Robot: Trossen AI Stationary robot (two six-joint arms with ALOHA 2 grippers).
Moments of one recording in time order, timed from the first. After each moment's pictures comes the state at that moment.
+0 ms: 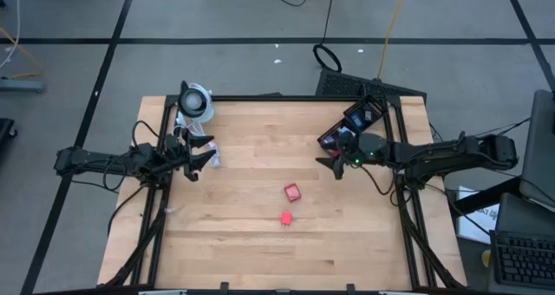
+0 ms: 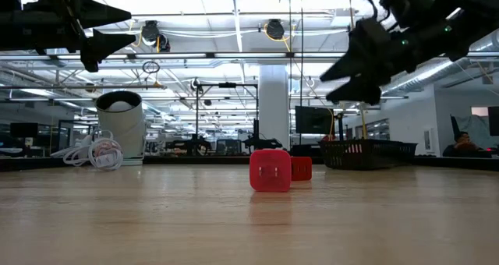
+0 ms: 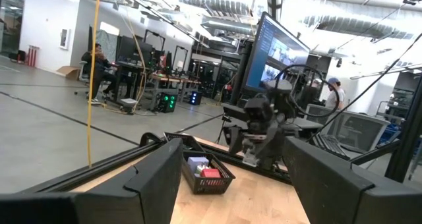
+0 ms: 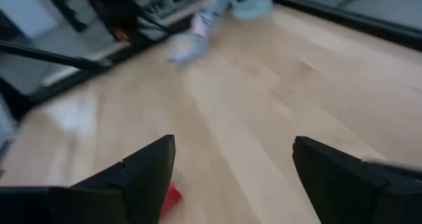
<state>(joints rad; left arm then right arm) -0.05 0.25 0.04 0.47 -0.34 -0.16 -0.16 1.04 0.35 0.35 0.05 0.39</state>
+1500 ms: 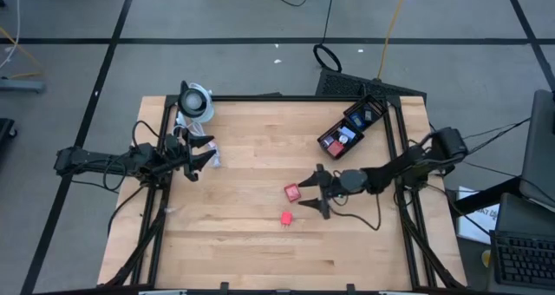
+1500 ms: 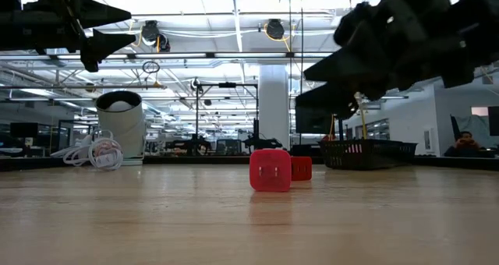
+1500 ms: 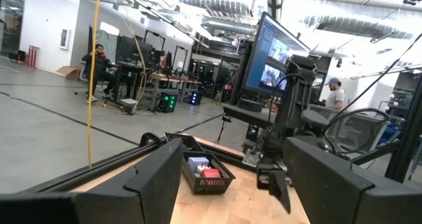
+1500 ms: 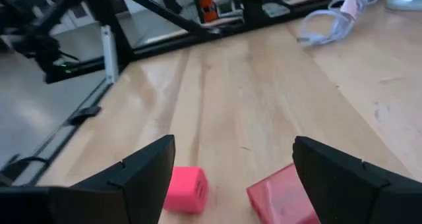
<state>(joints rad) -0.05 0.25 0.04 0.47 -0.34 -0.16 0.21 1.62 0.40 1.02 0.09 0.31</state>
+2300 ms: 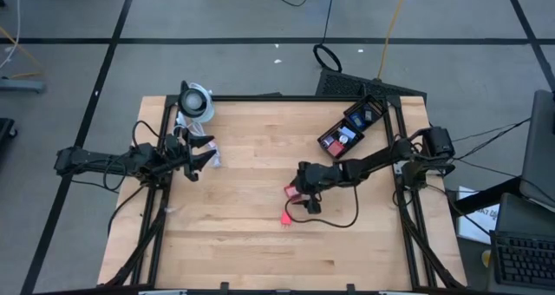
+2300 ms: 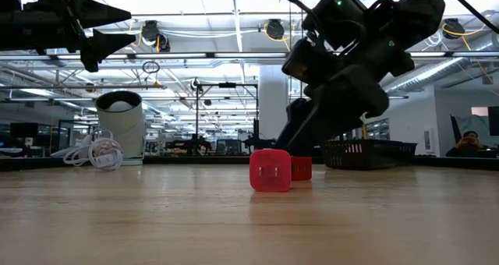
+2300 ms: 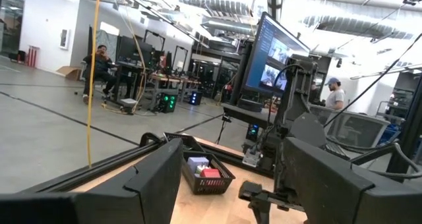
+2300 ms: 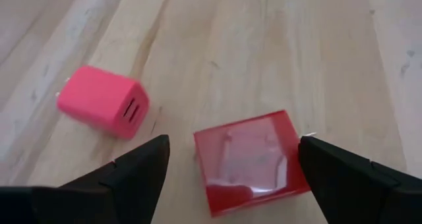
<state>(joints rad) -0.05 0.25 0.04 0.47 -0.34 -0.16 0.09 1.73 0.76 0.29 -0.09 -0.03</state>
